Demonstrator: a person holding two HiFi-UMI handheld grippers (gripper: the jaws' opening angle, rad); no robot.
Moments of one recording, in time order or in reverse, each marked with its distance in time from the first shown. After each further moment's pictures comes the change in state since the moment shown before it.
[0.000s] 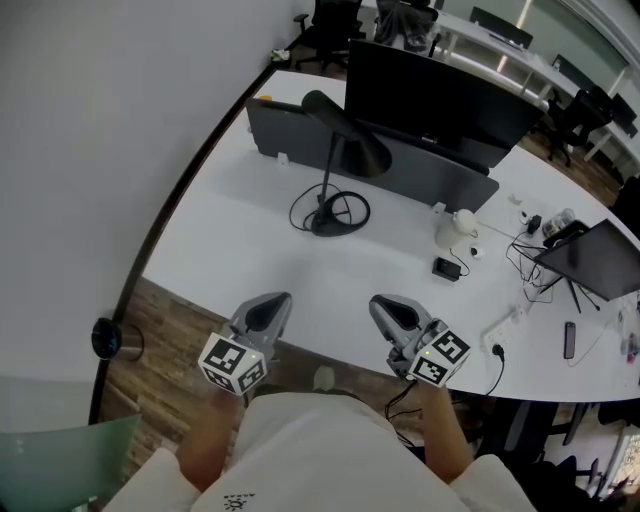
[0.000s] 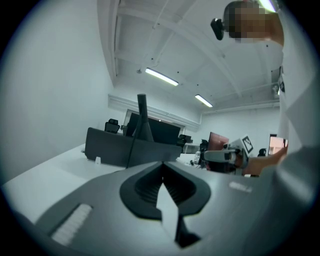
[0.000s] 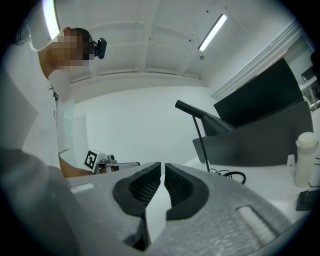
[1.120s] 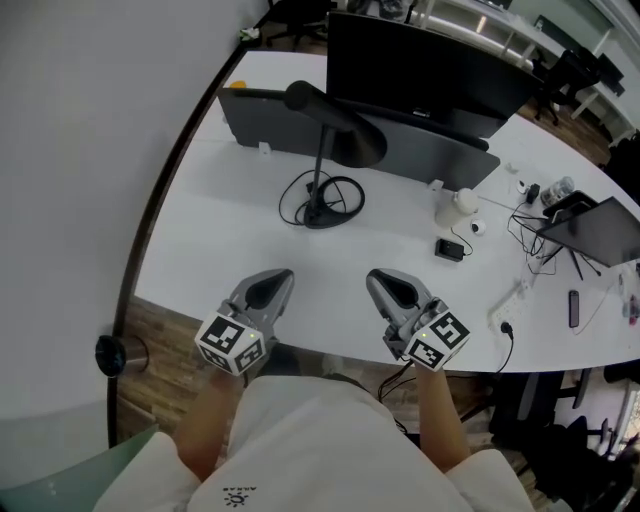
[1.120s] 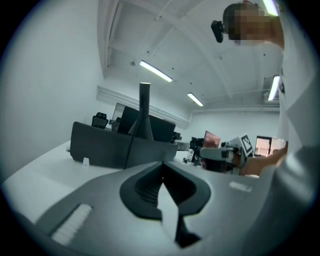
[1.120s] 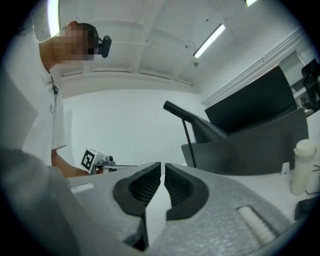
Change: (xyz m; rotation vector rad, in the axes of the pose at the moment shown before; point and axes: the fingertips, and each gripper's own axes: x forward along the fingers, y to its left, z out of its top) left arm 0.054 0.052 0.010 -0.007 0.048 -0.150; right arm 0.053 -0.036 0.014 -0.022 -0.046 -0.138
